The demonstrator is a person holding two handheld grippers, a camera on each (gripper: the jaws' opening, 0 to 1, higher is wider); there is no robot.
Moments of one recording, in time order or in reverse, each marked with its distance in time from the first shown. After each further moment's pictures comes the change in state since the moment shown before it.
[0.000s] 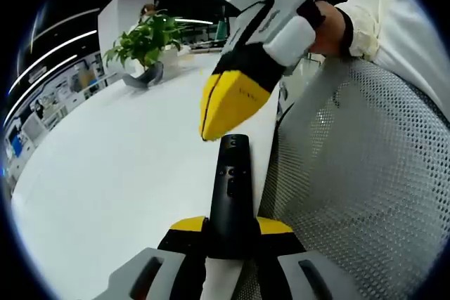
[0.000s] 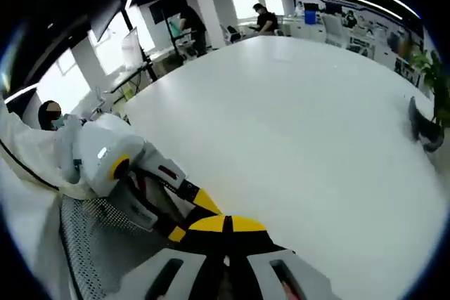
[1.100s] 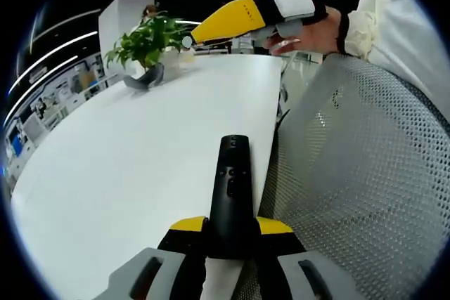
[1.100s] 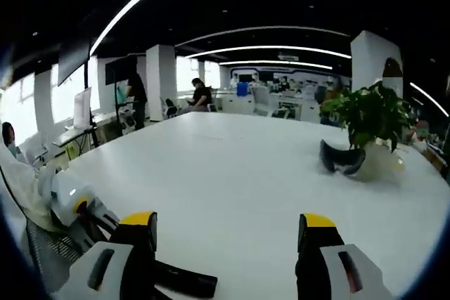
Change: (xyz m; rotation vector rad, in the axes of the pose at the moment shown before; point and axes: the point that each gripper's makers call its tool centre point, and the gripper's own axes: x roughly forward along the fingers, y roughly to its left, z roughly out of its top) left arm 0.000 0.001 0.001 -0.001 -0.014 0.002; right arm -0.063 -0.077 0.025 0.042 -0.403 -0.424
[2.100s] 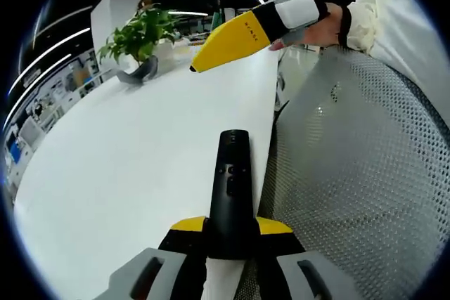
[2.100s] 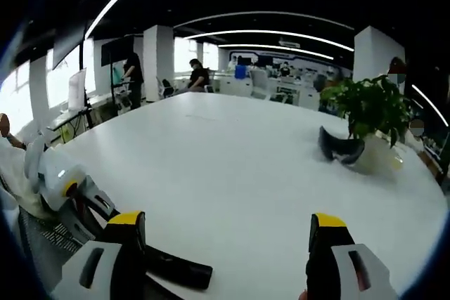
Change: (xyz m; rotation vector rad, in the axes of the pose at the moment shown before) left arm 0.002 0.000 0.001 0.036 0.094 -0.026; right arm 0.006 0.002 -0.018 -0.035 0.104 0.001
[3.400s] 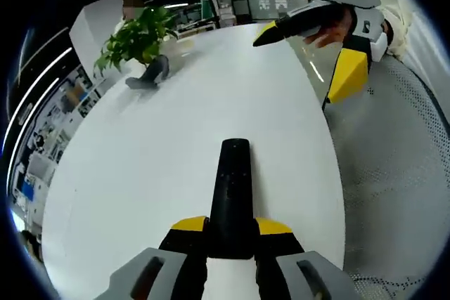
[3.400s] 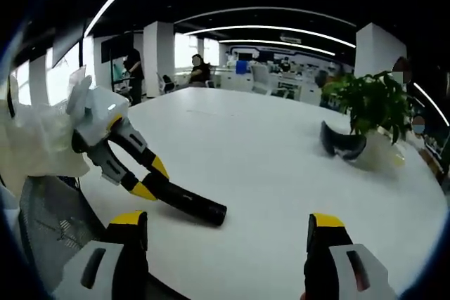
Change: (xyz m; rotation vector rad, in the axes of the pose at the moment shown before) left arm -0.016 0.114 0.025 0.191 0.126 0.077; right arm 0.001 0.000 -0.006 -0.002 0.040 0.004
